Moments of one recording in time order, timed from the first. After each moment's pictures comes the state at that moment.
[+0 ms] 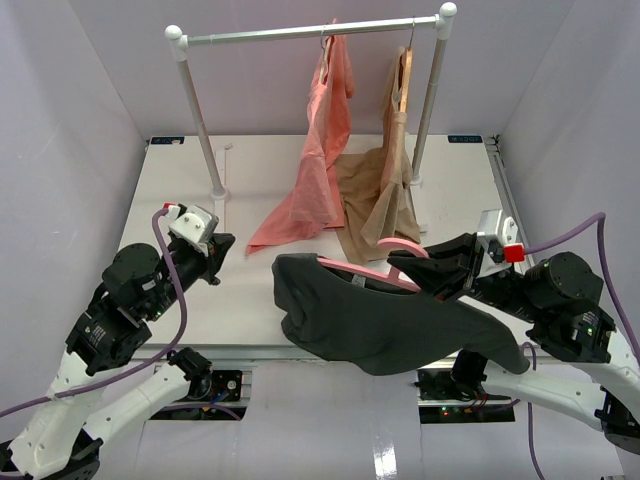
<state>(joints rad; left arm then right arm) -0.67 0.60 1.10 -0.65 -0.10 0.05 1.10 0.59 1.10 -0.29 -0.14 -0.01</state>
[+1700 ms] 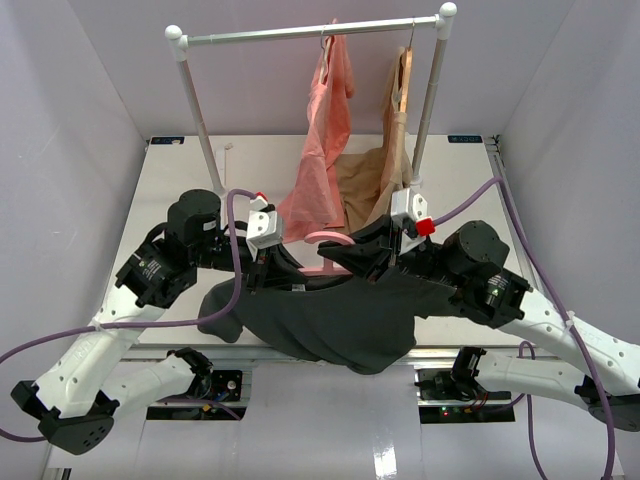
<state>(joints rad) -0.67 0.95 1.25 -0.65 0.90 0.19 1.09 0.90 1.07 0.11 -0.37 0.05</state>
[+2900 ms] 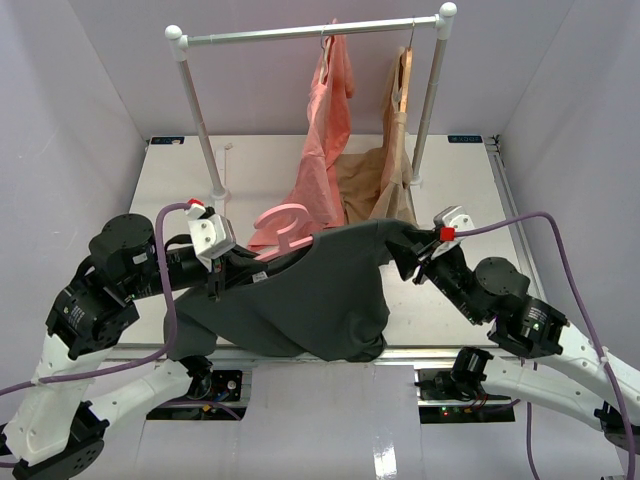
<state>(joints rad) -0.67 0.79 1.42 -0.86 0.52 0.18 1.10 0.59 0.86 -0.27 0.44 -0.02</state>
